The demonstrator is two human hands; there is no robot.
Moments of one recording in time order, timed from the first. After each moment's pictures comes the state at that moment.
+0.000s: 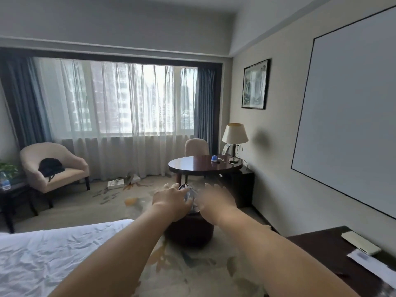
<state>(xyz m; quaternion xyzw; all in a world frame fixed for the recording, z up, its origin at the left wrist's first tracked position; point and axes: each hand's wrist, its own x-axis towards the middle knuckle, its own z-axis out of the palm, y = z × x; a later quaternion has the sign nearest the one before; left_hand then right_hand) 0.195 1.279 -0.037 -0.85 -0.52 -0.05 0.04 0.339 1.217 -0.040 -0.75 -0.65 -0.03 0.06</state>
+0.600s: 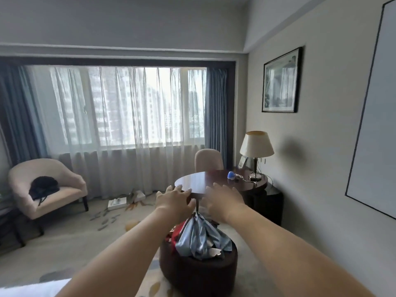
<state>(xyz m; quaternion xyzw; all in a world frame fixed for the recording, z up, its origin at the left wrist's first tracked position) 0.337 1.740 -0.037 -0.84 -0.54 -0.06 0.05 0.501 1.686 -0.032 -0.76 -0.65 -0.02 0.07</state>
